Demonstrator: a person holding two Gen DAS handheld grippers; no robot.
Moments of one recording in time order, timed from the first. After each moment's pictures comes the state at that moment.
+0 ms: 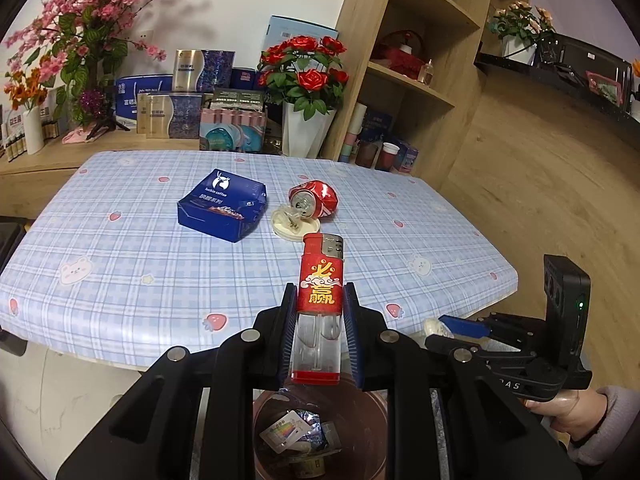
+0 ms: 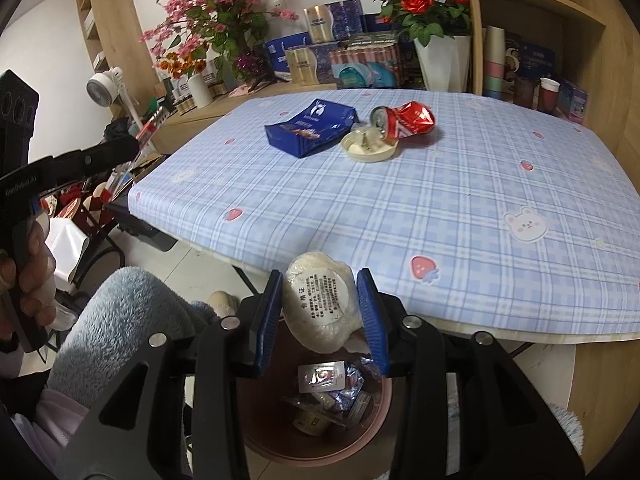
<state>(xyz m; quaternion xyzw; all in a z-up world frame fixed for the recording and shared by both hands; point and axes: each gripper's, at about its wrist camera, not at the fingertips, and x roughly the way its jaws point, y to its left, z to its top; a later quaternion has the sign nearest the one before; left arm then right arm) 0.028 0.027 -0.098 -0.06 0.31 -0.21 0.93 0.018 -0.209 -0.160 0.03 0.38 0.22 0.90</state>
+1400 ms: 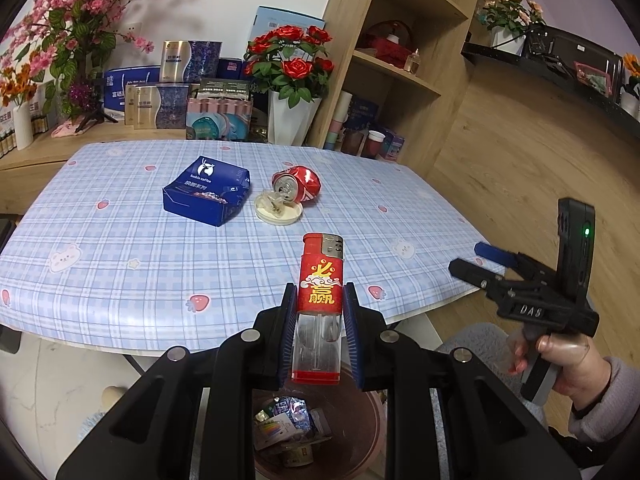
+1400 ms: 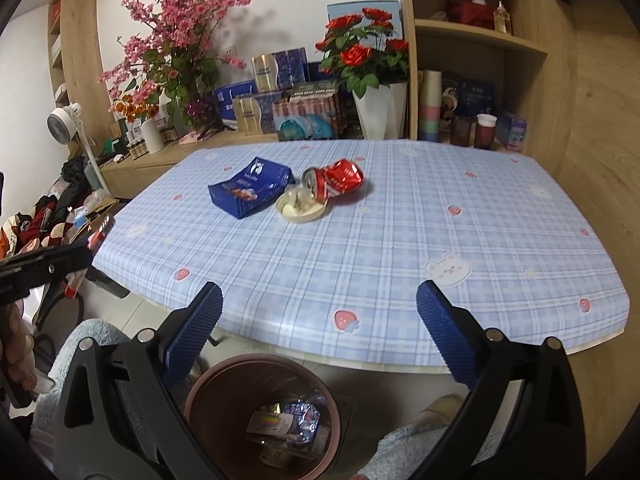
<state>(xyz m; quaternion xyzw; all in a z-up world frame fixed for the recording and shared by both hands) 0.014 0.017 -0.103 -0.06 0.33 -0.23 0.91 0.020 -0.250 -0.117 0.03 0.31 0.12 0.94</state>
